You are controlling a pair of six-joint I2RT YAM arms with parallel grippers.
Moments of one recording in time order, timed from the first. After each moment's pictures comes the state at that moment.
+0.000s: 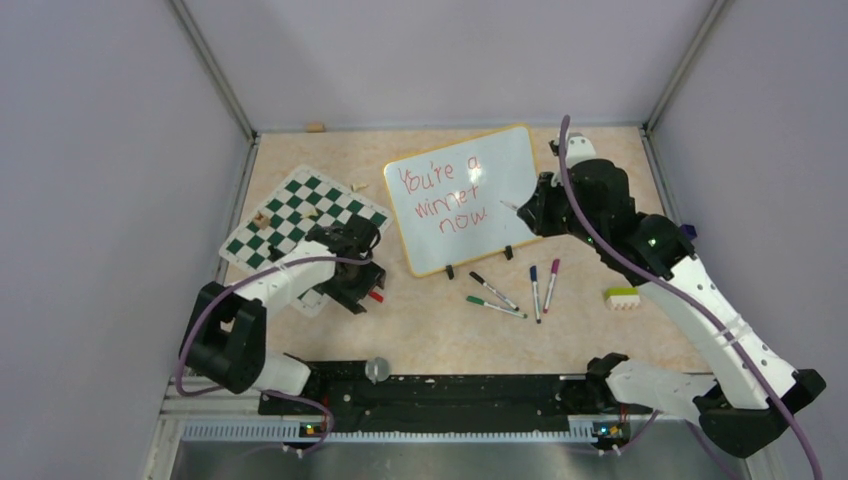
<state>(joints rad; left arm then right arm) -0.44 1.38 0.84 -0.85 -0.08 -1.40 0.63 1.06 1.32 -0.77 0.14 0.37</state>
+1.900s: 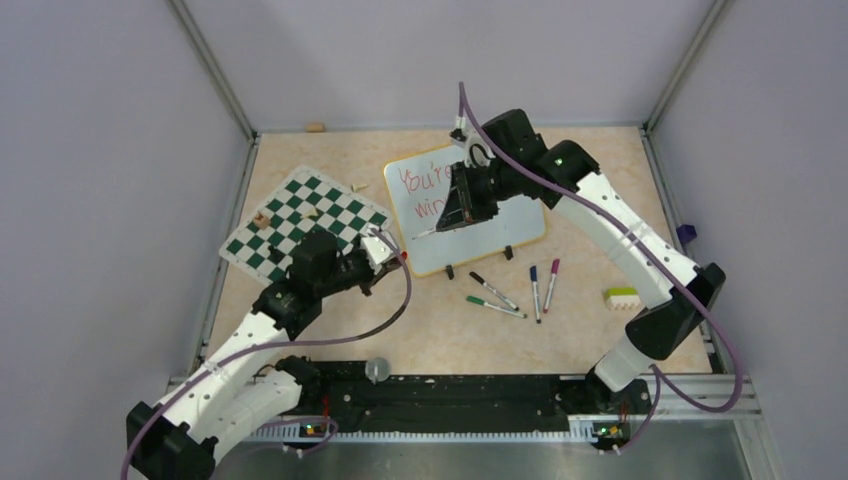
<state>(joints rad) -0.53 0.80 0.61 -0.20 0.42 0.33 0.69 1.58 1.79 -1.00 -0.46 0.47</state>
